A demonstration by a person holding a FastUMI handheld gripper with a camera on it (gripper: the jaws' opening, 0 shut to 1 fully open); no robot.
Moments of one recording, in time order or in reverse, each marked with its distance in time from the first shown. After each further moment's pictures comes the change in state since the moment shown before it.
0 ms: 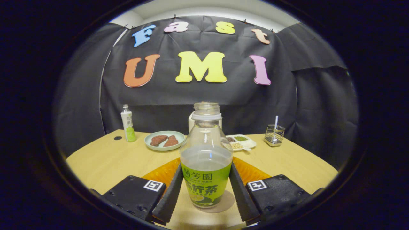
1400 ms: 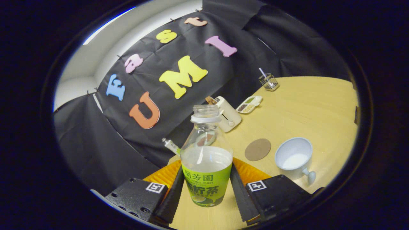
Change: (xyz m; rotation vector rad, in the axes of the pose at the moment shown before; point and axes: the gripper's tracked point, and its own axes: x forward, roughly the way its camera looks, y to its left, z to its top) arm -0.165 0.064 0.008 0.630 0.088 0.270
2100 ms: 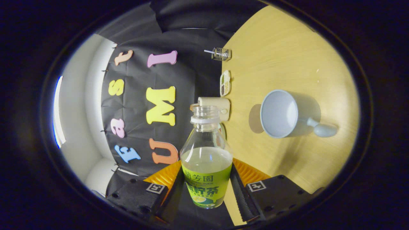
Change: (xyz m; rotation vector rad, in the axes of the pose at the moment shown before) arm -0.025 -0.026 0.017 0.786 0.016 0.172
